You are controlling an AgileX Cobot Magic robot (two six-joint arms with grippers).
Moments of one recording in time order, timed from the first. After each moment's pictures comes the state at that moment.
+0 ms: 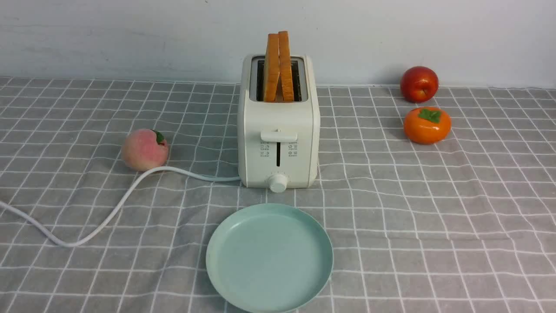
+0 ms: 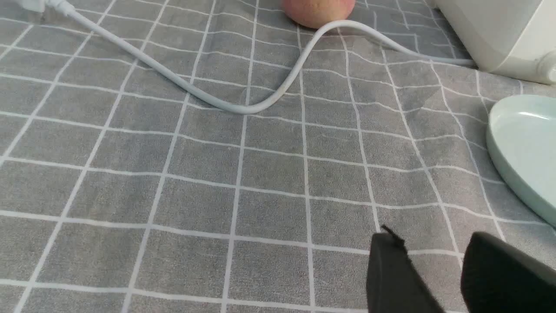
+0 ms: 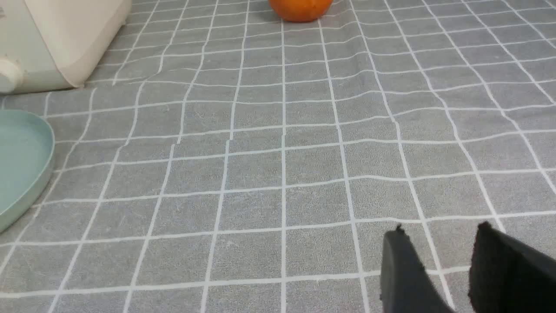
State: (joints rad) right arm 0.06 -0.02 0.01 -0.05 0.39 0.15; left arm -0.08 -0.01 0.03 -0.04 0.39 -0.25
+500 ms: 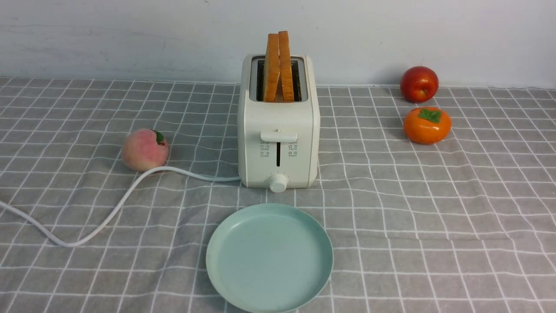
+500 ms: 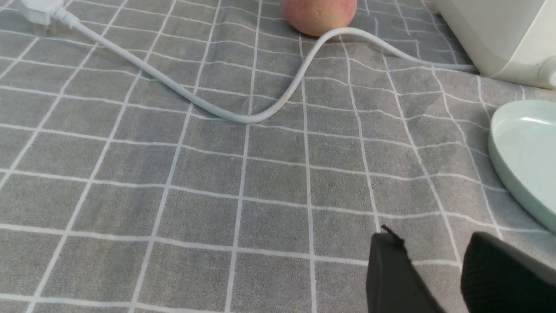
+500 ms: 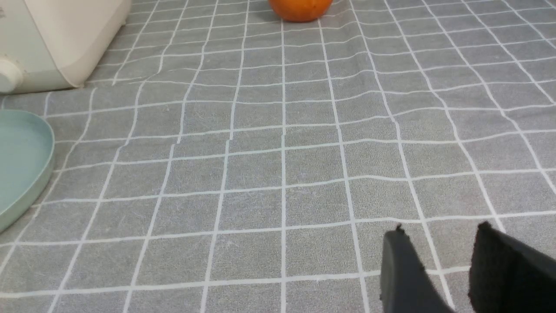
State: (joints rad) right arm 0.06 -0.02 0.01 -0.05 0.39 0.15; left arm -0.08 -0.01 0.03 -0.04 0.35 -0.25
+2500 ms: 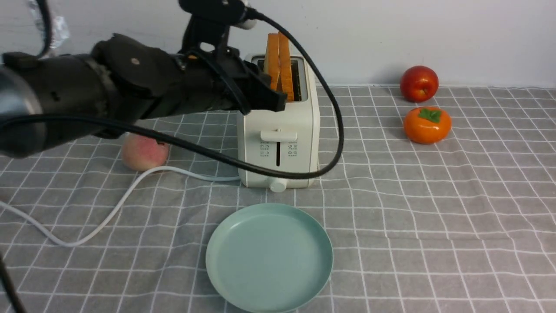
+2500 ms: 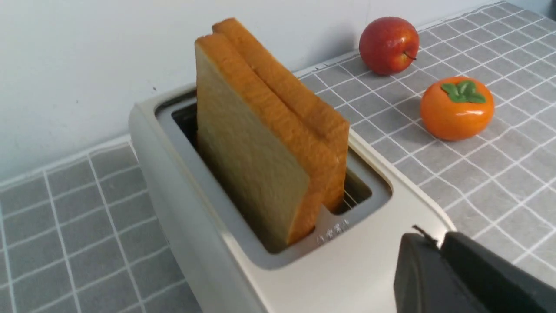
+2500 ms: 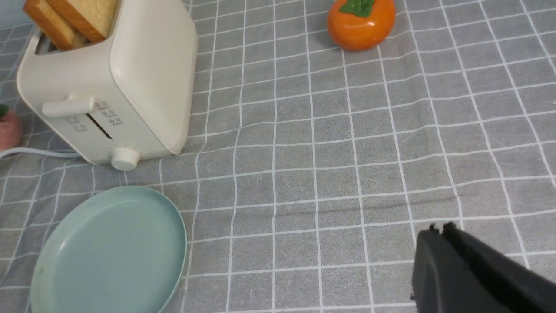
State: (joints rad) right arm 0.06 0.73 -0.88 0.16 0.79 0.10; left arm -0.44 1.70 -1.30 -0.92 0.07 0.91
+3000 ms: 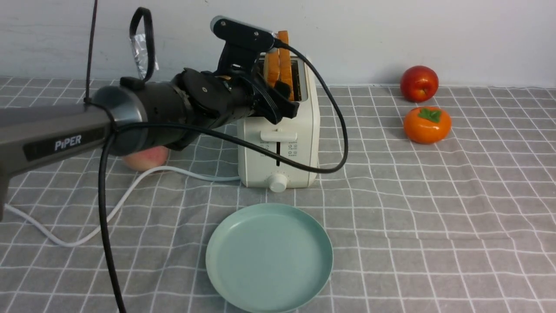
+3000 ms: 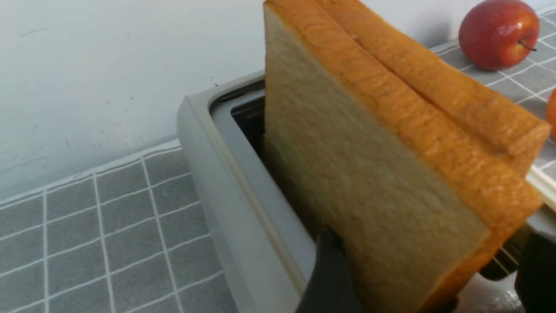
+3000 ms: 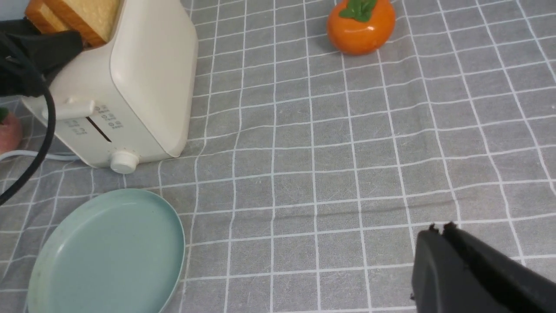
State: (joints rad) right arm 0.06 0.73 -0.88 0.15 0.79 0.10; left arm -0.45 1.95 -1.45 -0.95 -0.14 0.93
